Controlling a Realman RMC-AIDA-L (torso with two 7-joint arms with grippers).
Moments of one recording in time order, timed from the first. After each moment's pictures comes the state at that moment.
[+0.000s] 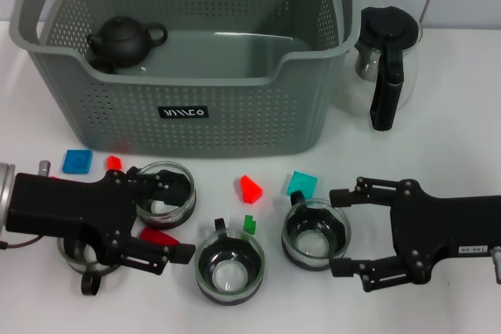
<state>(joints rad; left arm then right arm) -0.44 -2.10 0.69 0.98 2.18 1.91 -1.47 0.43 2.09 -0.95 -0.75 -1.89 -1.75 1.23</state>
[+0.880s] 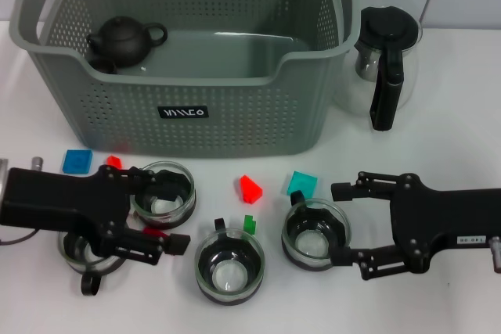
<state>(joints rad) -0.44 -2.09 0.68 0.99 2.18 1.91 -1.53 0.44 2.09 -0.93 -0.75 -1.91 -1.73 1.29</state>
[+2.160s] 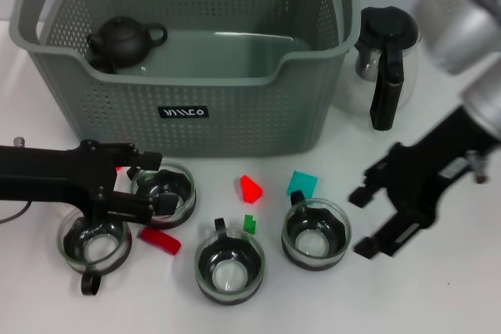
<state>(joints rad) -0.46 -2.07 0.61 0.97 2.18 1.86 -1.60 0.90 2.08 -1.07 -1.02 -2.48 -1.92 1.94</state>
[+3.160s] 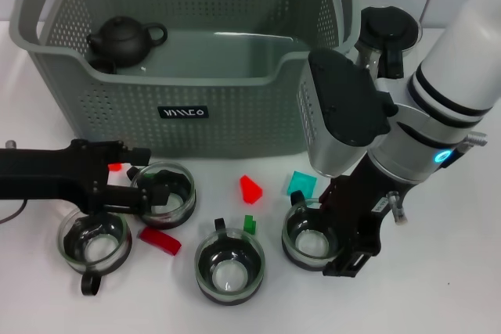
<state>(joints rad) -0.45 -2.06 0.59 0.92 2.18 1.79 -1.59 0.92 2.11 -1.56 -1.01 -2.43 -1.64 2.00</state>
